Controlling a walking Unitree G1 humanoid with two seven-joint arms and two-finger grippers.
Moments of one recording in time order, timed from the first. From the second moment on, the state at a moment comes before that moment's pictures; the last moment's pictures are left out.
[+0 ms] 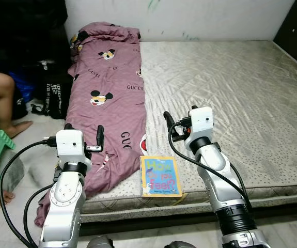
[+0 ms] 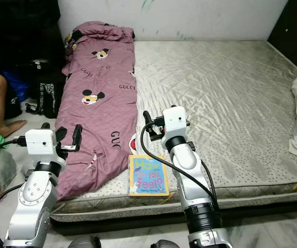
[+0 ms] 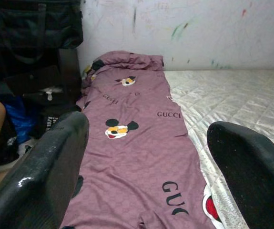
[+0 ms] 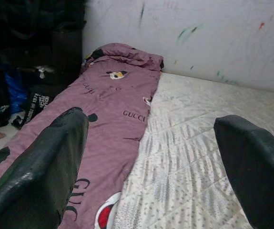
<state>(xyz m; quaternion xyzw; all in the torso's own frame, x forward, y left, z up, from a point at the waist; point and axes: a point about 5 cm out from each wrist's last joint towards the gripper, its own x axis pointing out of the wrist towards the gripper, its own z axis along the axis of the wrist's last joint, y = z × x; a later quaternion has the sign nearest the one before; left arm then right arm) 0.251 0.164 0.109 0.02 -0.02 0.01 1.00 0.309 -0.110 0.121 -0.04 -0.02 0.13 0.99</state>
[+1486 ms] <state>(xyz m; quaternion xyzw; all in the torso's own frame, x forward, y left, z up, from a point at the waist) 0.252 0.163 0.107 0.01 -0.02 0.01 1.00 0.311 -0.113 0.114 -0.04 -0.01 0.13 0.99</state>
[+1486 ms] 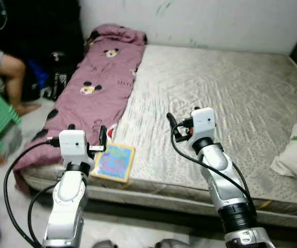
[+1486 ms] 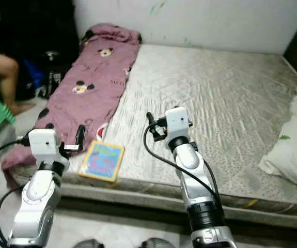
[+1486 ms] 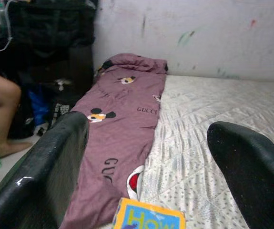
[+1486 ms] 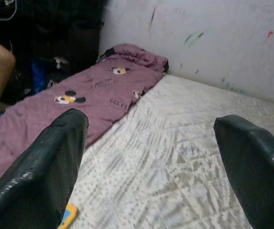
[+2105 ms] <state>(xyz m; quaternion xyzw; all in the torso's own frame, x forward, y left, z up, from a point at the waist) 0.253 0.161 0.107 0.00 -0.02 0.00 1.00 0.312 -0.119 0.106 0.01 0.02 0.10 0.99</state>
